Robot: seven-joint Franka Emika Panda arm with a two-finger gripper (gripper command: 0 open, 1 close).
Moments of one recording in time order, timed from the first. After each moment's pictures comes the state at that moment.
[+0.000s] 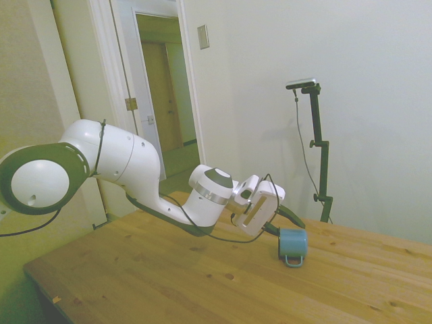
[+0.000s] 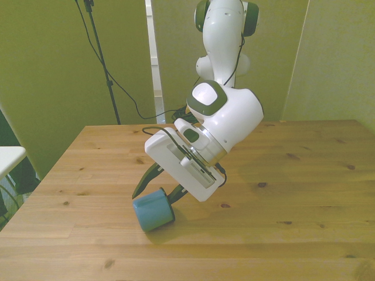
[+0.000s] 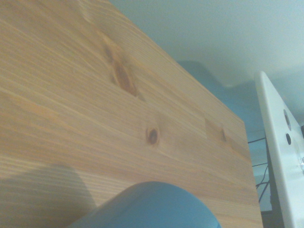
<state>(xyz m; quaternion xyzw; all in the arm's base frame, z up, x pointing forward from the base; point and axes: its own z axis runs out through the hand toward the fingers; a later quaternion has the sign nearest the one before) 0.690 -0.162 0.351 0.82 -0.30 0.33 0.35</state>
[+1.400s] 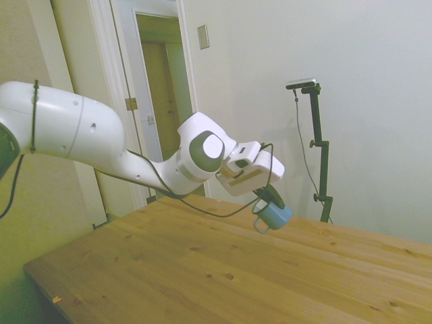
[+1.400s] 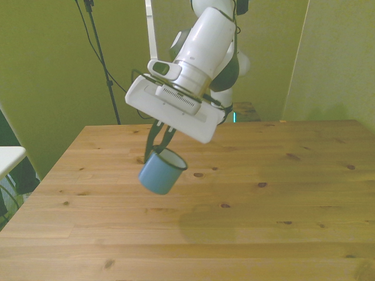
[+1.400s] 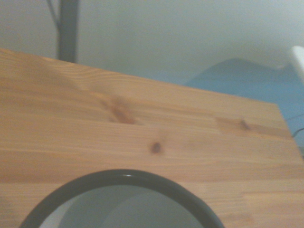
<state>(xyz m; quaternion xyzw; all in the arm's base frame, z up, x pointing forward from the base) 0.621 -0.163 0.486 0.86 -0.40 0.31 0.10</state>
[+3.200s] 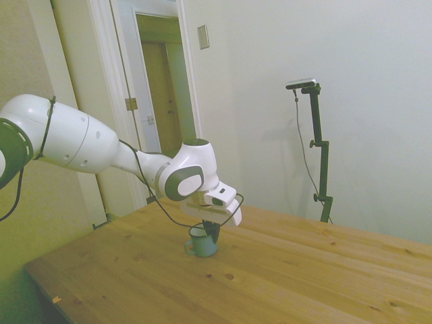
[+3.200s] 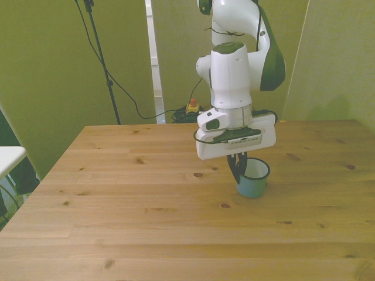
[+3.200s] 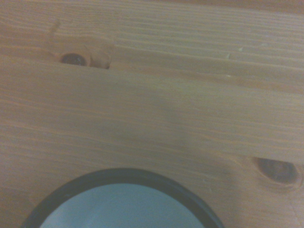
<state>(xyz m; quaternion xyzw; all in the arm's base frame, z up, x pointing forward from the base) 0.618 -0.064 0.383 0.94 -0.33 0.08 -0.08</state>
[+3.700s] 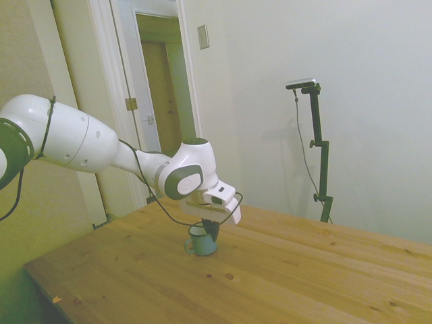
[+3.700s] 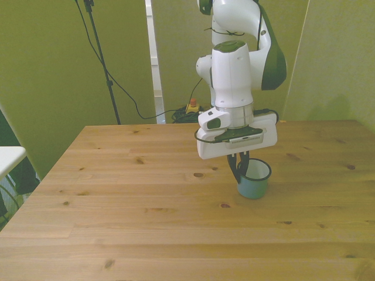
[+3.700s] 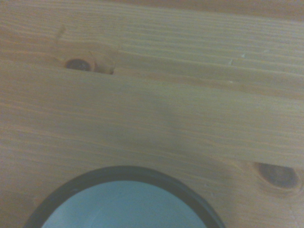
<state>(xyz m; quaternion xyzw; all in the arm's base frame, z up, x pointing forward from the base) 0.619 -0.063 0.387 0.94 -0.33 0.08 -0.08</state>
